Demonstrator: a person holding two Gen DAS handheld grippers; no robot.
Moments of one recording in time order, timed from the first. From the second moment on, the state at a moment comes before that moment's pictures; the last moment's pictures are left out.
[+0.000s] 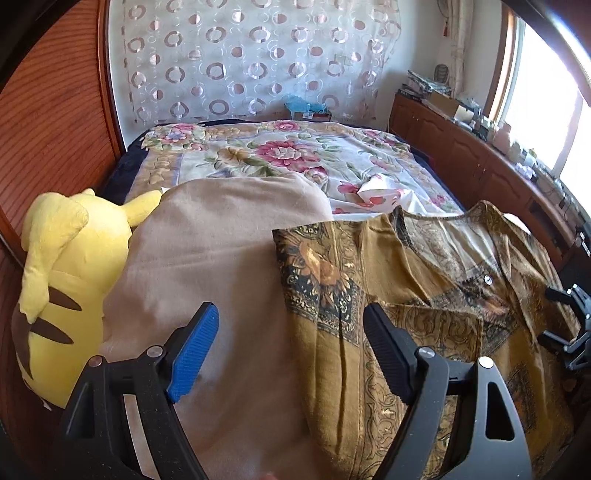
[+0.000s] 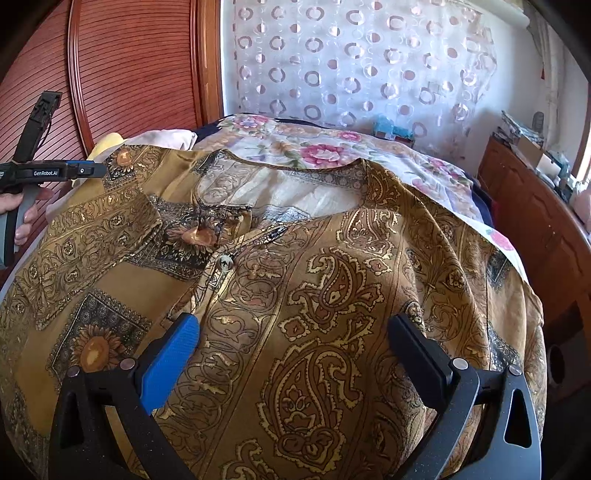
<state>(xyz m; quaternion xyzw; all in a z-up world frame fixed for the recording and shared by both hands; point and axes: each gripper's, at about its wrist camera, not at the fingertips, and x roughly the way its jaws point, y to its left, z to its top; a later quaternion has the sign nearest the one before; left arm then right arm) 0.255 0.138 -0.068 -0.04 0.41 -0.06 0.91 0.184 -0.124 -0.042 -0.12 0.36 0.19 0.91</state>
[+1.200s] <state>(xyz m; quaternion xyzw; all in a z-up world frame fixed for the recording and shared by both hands) 0.265 0.132 -0.033 0.02 0.34 -0.03 0.94 0.155 -0.191 0.002 -0.05 0.31 0.17 0.93</state>
